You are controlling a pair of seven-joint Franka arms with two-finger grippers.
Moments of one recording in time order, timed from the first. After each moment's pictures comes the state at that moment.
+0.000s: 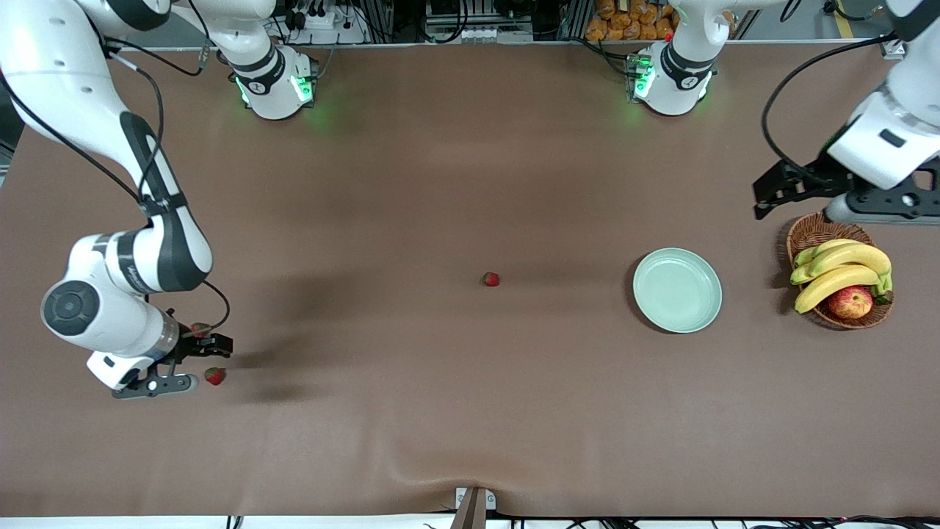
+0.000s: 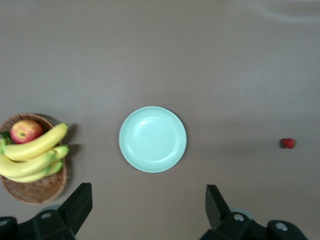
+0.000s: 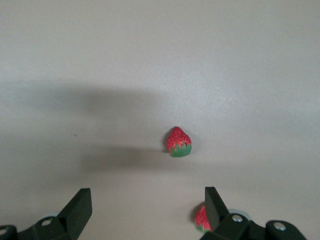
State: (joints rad) left arm 0.01 0.02 -0.20 -1.58 0.01 1.69 -0.17; right arm -0.16 0.68 0.20 -1.52 -0.25 2.21 -0.03
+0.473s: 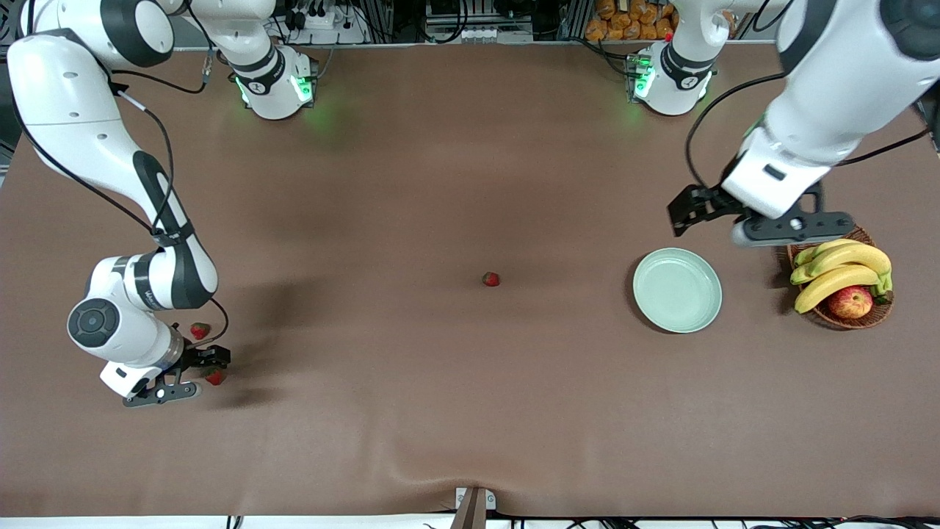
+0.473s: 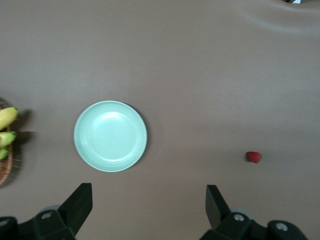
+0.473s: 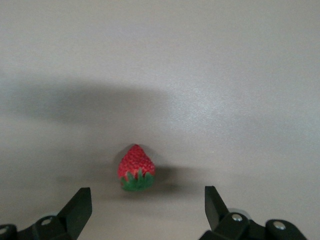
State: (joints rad) left arm -0.12 0.11 -0.23 -1.58 0.01 1.77 -0.44; right arm -0.18 0.81 0.15 -1.50 -0.28 2.35 -0.07
